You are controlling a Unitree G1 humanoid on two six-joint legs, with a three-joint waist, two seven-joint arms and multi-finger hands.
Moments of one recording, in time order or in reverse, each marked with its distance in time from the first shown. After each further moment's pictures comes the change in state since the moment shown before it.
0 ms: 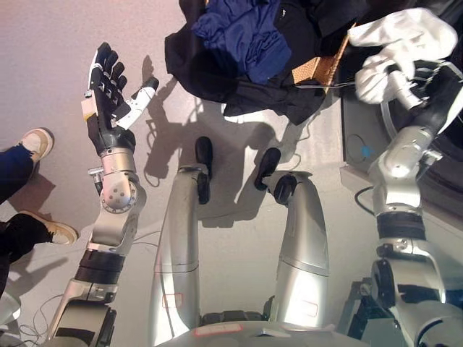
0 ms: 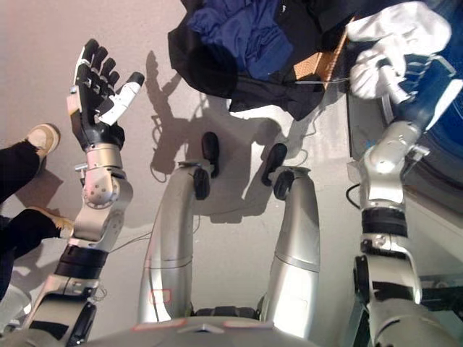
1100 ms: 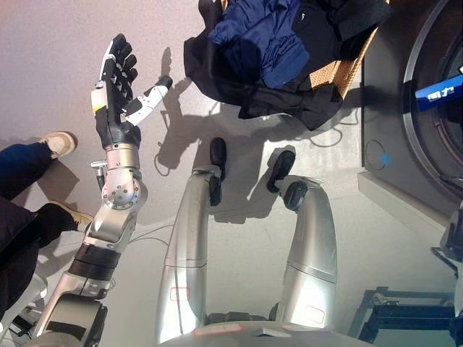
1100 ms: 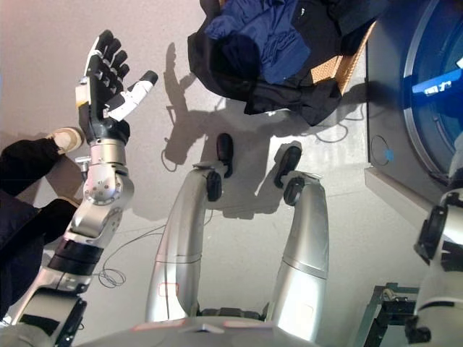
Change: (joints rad) left arm -0.041 0.092 -0.098 0.000 0.004 -0.007 -0.008; right arm -0.367 -0.412 0.026 0.707 0.077 0.096 -0.225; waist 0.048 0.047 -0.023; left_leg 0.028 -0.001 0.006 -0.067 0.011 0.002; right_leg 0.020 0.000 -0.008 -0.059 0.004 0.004
